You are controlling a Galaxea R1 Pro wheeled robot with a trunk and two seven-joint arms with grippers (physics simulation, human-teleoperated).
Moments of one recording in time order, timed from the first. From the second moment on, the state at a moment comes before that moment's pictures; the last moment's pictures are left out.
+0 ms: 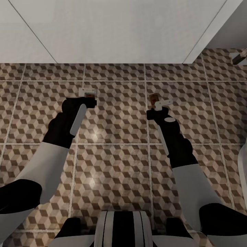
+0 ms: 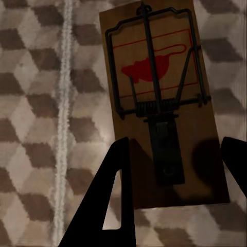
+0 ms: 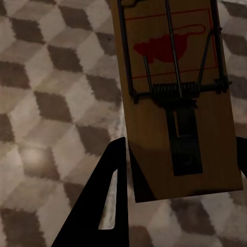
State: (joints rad) left arm -1.26 -0.03 -0.23 -1.15 0.23 0.84 0.37; right arm -1.04 0.11 0.11 -1.21 0.15 0.56 -0.03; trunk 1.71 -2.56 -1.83
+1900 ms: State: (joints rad) left arm -1.25 -0.03 -0.24 -1.19 0.23 0.85 0.38; right arm -1.04 0.11 0.11 -1.21 0.15 0.56 -0.03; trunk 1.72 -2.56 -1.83
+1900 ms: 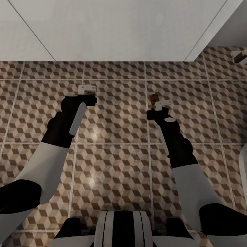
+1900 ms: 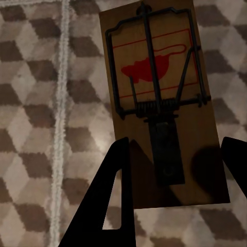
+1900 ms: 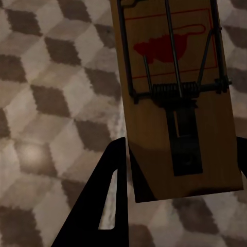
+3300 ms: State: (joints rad) left arm -1.25 -0.03 -0.24 -1.20 0.23 0.85 0.38; right arm -1.04 0.11 0.11 -1.21 0.15 0.56 -0.03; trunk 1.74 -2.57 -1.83
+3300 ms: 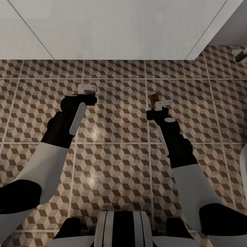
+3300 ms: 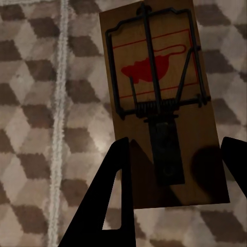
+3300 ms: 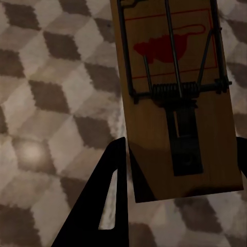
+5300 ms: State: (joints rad) left arm -1.25 -0.03 -0.24 -1.20 0.23 0.85 0.38; right arm -1.17 0.11 0.10 -1.10 0.16 0.64 -0.04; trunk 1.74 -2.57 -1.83
